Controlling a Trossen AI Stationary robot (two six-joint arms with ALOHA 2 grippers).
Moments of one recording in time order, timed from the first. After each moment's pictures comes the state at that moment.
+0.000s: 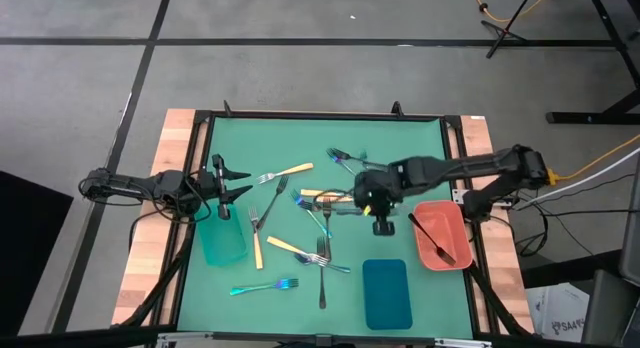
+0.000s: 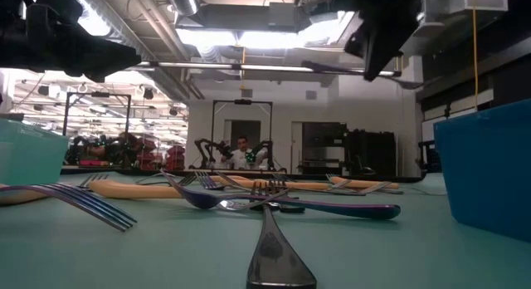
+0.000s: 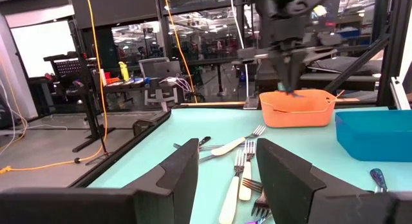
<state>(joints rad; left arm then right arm) -0.13 0.01 0.01 0.08 -0.38 0.11 0.11 1.54 1.32 -0.97 -0.09 0.08</state>
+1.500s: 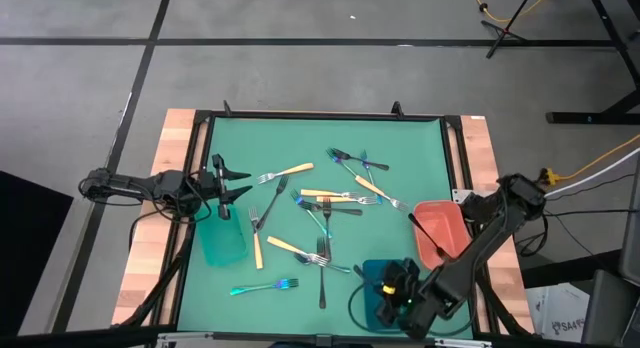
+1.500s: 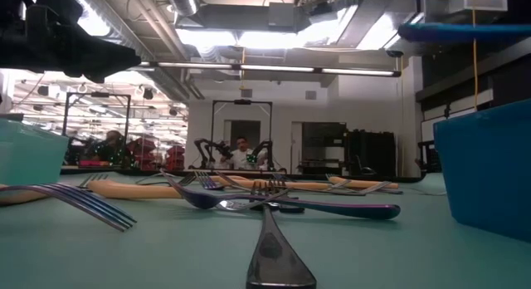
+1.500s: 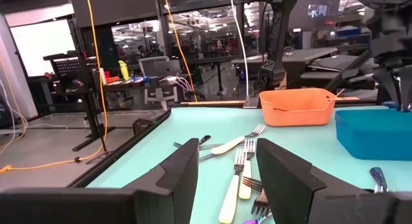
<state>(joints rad) -0.13 0.01 0.01 0.07 -0.38 0.11 0.87 1.75 1.26 -0.70 0.47 1.50</state>
